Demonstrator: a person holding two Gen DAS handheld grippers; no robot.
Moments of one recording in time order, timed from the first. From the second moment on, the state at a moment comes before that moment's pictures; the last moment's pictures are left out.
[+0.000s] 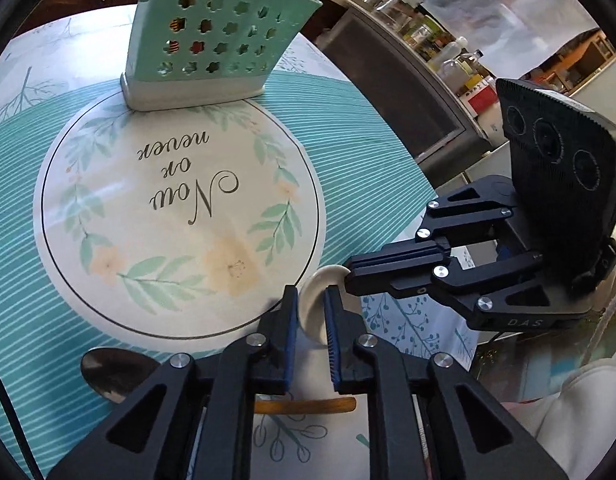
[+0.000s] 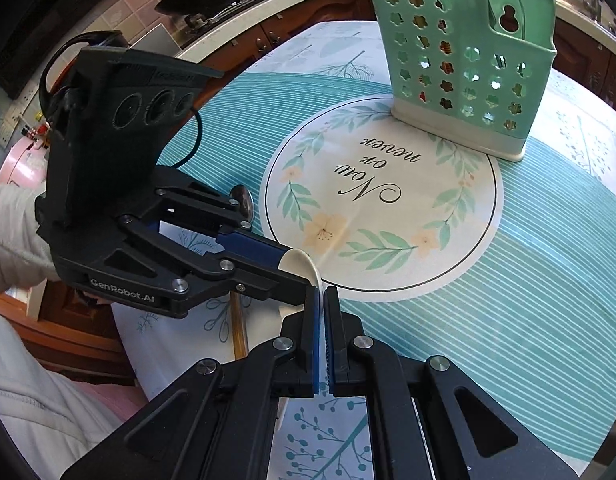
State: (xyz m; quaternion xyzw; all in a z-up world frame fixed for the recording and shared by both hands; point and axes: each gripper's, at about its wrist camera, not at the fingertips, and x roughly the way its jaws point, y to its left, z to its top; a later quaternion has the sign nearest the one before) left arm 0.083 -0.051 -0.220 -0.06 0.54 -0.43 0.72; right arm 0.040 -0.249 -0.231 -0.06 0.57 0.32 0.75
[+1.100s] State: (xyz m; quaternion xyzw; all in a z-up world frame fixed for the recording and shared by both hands) left arm 0.069 0.055 -0.077 -0.06 0.45 -0.09 0.89; right arm 0.064 -0.193 -0.227 -0.03 0.58 0.33 0.74
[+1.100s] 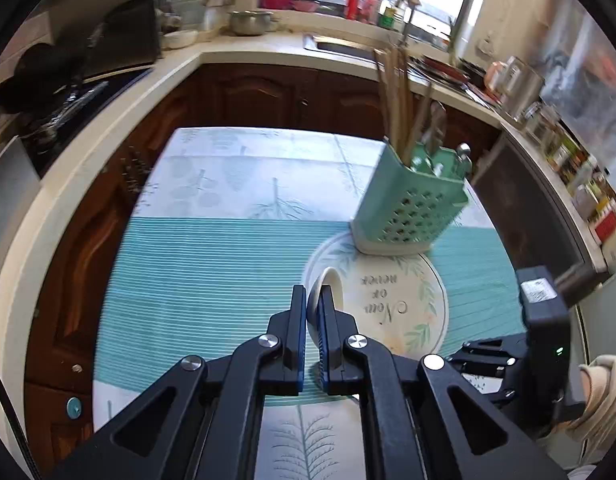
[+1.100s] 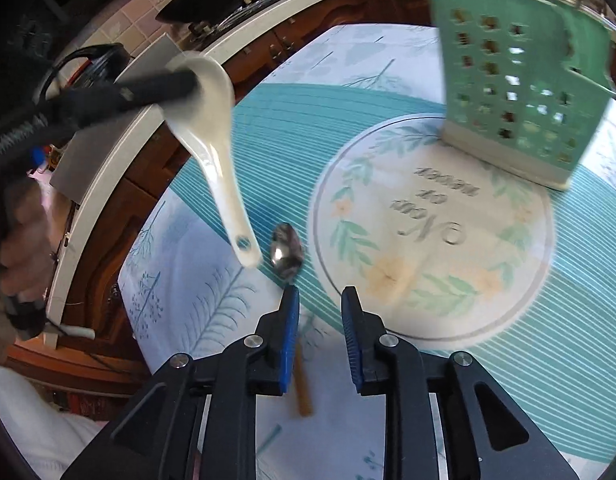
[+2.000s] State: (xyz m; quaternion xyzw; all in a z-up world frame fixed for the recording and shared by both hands) left arm 0.018 0.117 -0.070 -0.11 0.44 -0.01 0.89; right arm 0.071 -0.053 -0.280 -0.31 0.65 0.29 0.62
